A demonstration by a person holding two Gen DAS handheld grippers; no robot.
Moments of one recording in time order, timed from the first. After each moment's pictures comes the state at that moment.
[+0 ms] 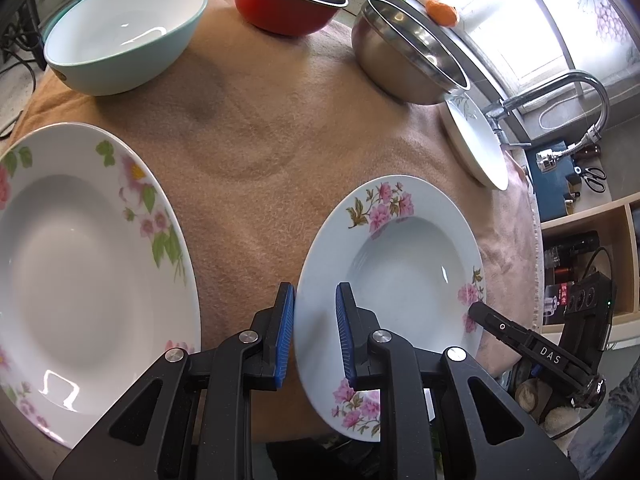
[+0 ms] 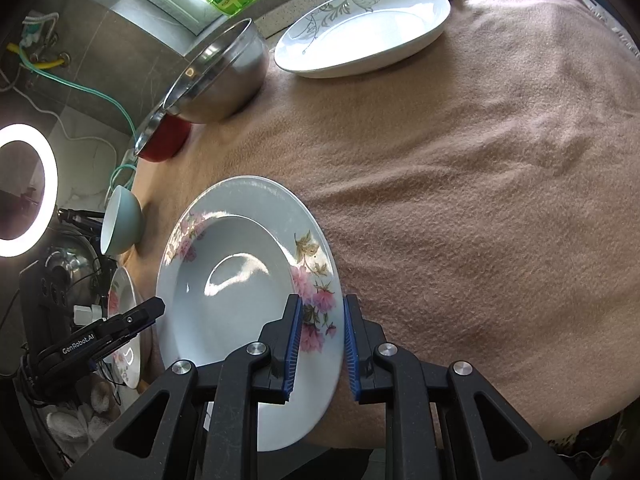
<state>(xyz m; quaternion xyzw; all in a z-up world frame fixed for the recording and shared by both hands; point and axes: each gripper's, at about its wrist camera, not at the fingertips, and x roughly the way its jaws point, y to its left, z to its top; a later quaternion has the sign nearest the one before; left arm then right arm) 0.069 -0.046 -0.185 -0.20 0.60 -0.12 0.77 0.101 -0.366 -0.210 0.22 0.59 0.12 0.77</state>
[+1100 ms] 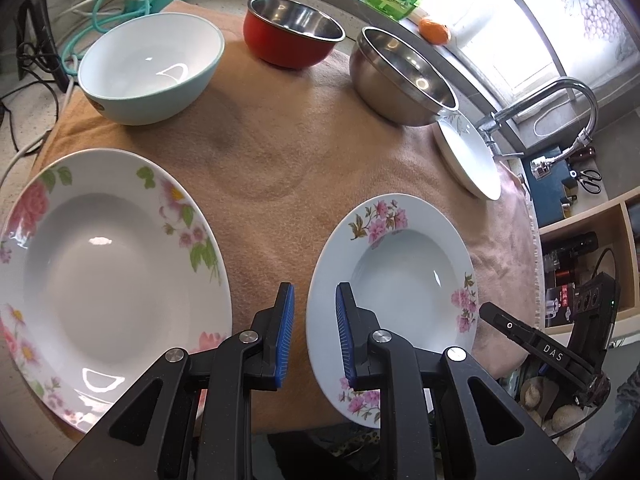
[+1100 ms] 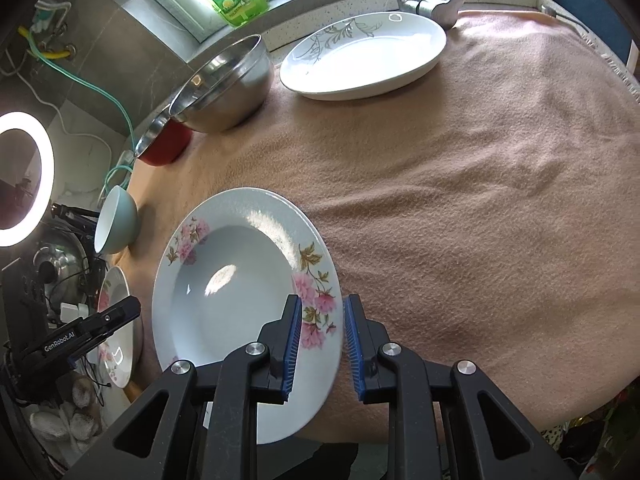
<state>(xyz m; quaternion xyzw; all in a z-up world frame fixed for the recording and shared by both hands) 0.057 -0.032 -0.161 -0.20 0.57 -0.11 0.79 0.094 -0.365 -0.189 0.19 0.57 0.09 0.79</state>
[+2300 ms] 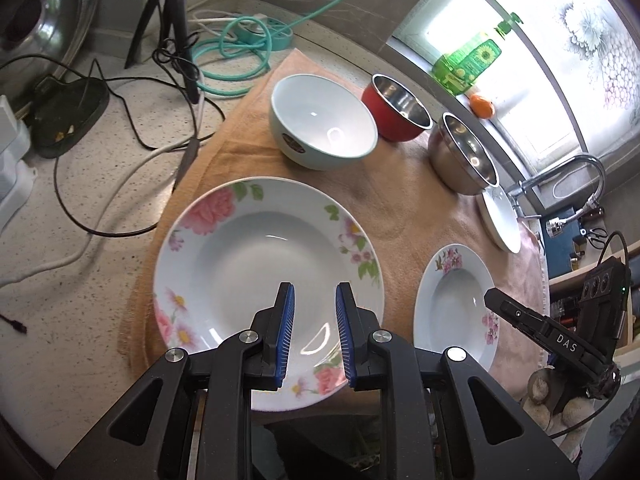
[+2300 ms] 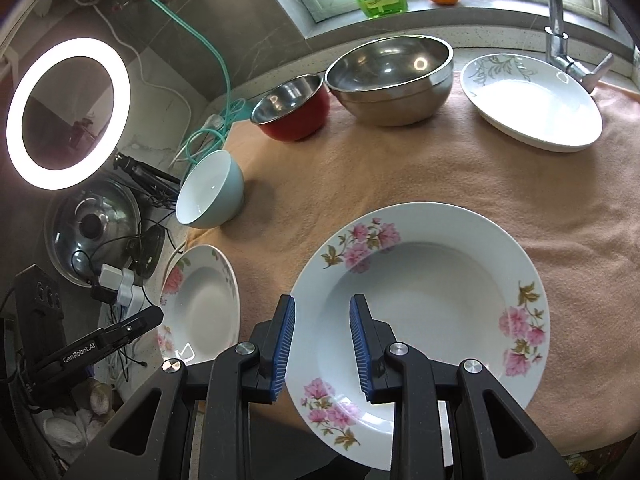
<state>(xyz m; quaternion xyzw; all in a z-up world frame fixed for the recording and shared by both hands) 0.009 0.081 -0.133 -0.24 0.52 -0.02 0.82 0.110 -0.233 -0.148 0.14 0.55 0.22 0.80</state>
